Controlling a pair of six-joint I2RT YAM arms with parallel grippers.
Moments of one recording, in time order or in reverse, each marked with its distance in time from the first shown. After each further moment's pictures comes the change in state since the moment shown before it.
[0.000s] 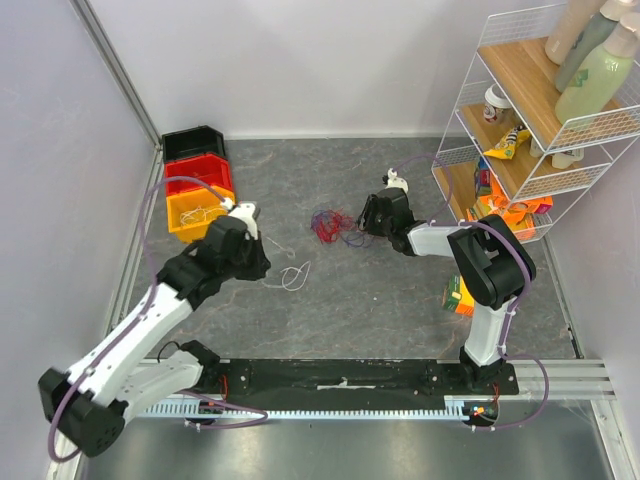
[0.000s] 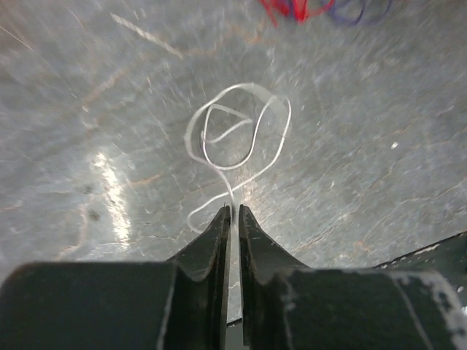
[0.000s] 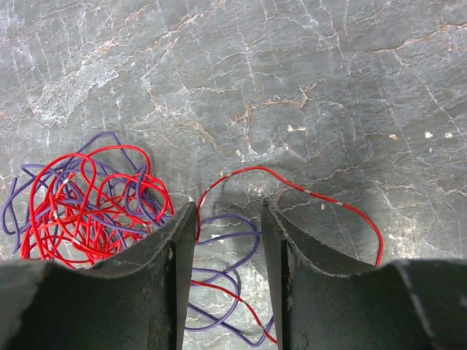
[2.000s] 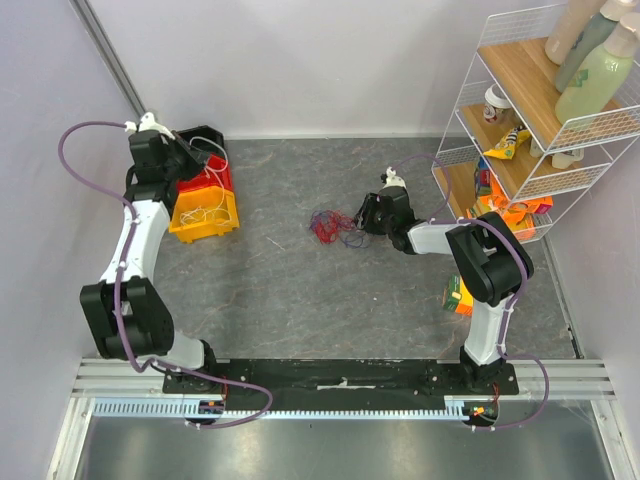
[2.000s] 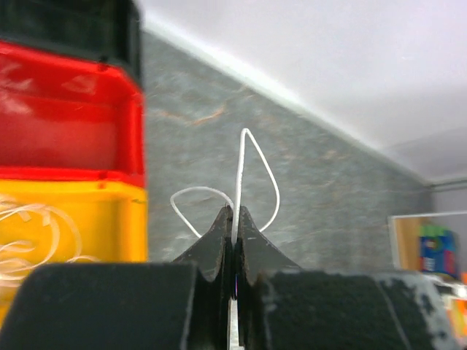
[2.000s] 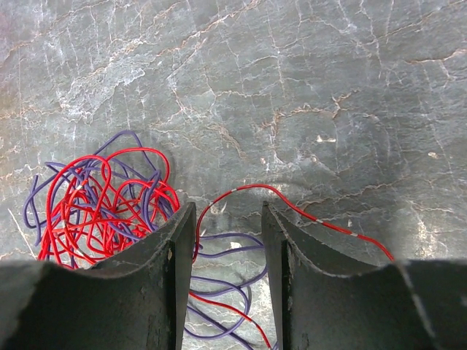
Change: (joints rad) left arm 0.688 0.588 0.351 0.558 0.265 -0.100; right arm -0.020 0.025 0.010 0.040 -0.102 0.005
